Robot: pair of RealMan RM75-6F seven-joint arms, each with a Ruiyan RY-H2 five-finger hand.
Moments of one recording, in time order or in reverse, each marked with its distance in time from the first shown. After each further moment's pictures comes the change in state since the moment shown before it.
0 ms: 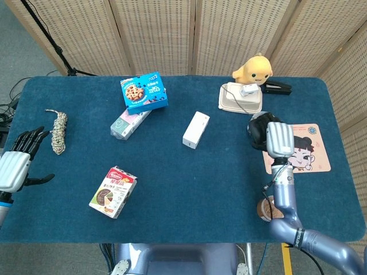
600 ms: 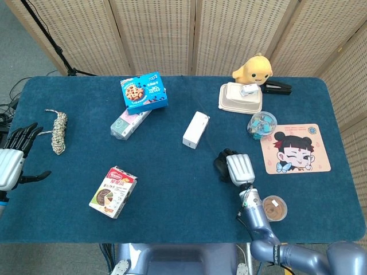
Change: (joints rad) left arm 0.004 0.007 -0.012 0.014 -0.010 0.028 -0.041; right arm 0.001 -0.212 -0.229 0.070 -0.122 -0.046 -0.024
